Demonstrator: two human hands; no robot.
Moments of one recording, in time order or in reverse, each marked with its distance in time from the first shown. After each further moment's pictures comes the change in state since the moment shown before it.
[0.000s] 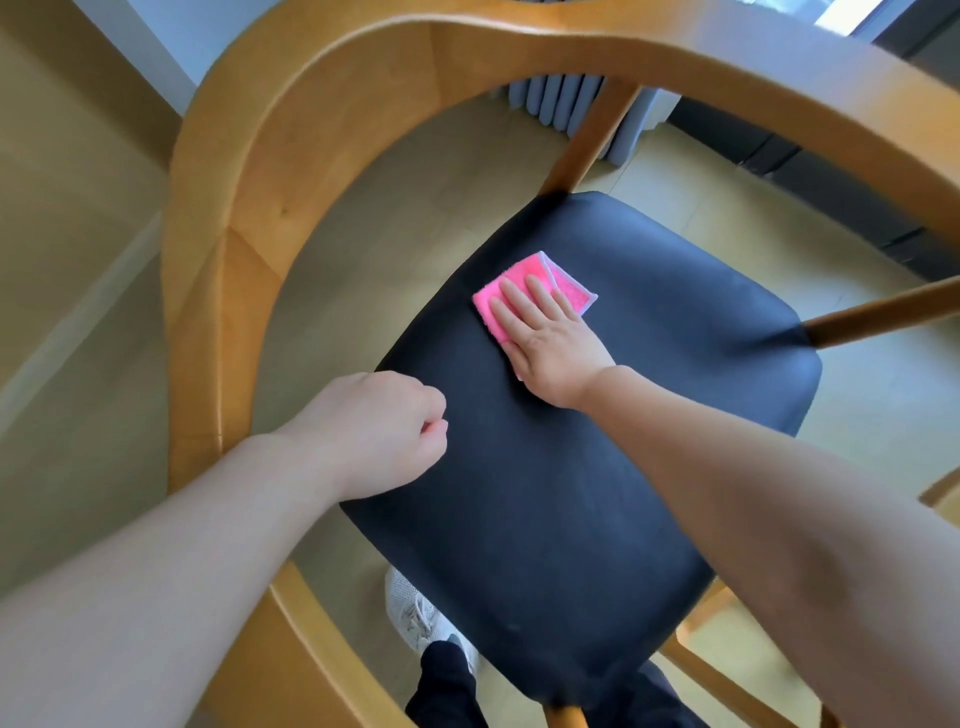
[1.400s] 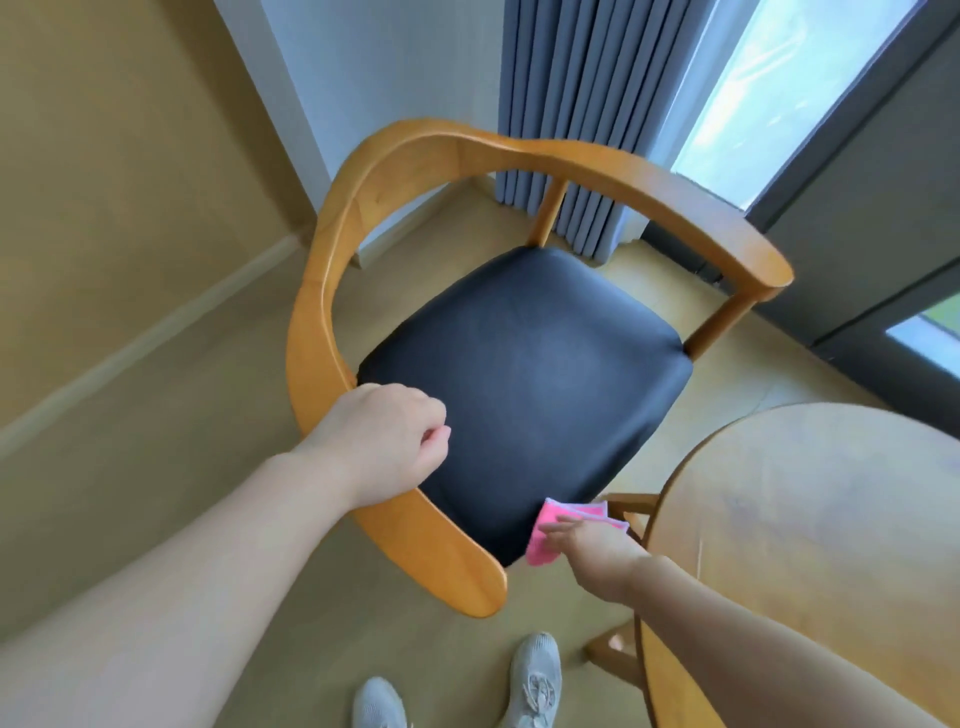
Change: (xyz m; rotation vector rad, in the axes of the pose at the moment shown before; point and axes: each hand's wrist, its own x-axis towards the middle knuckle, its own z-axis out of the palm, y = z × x) left_hand -0.207 0.168 0.025 -0.002 0.418 -0.005; right_hand -0.353 -0.051 0.014 0.062 -0.499 -0.119
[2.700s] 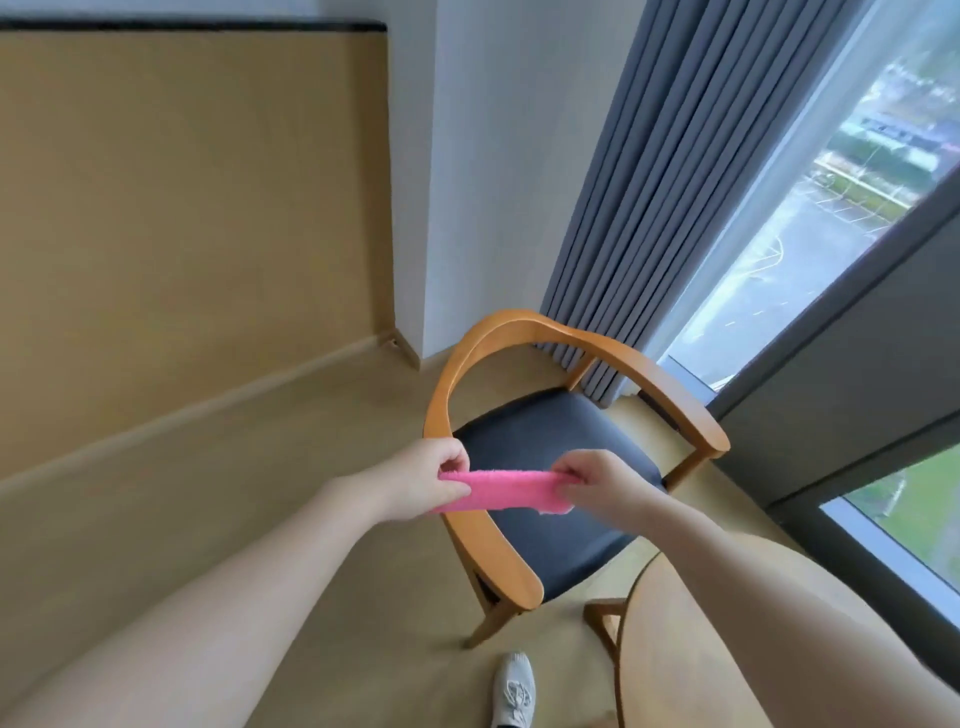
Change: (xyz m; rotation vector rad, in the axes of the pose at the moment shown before) left_hand -0.162 0.000 -0.175 -0.685 -0.049 -0.266; right_hand -0.180 -0.214 -0.264 0.338 0.444 0.018
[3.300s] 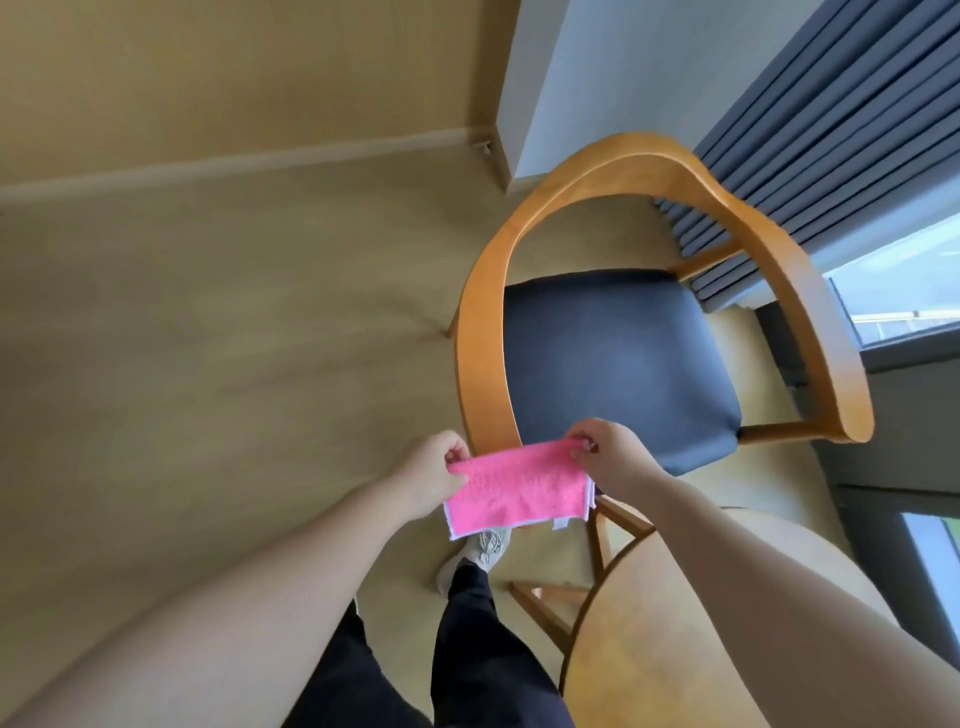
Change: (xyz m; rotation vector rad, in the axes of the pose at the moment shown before) left_hand 0.047 -0.104 0.186 -0.350 0.168 -0.540; right_hand 0.110 0.141 0.107 -0.139 -0.294 0.082
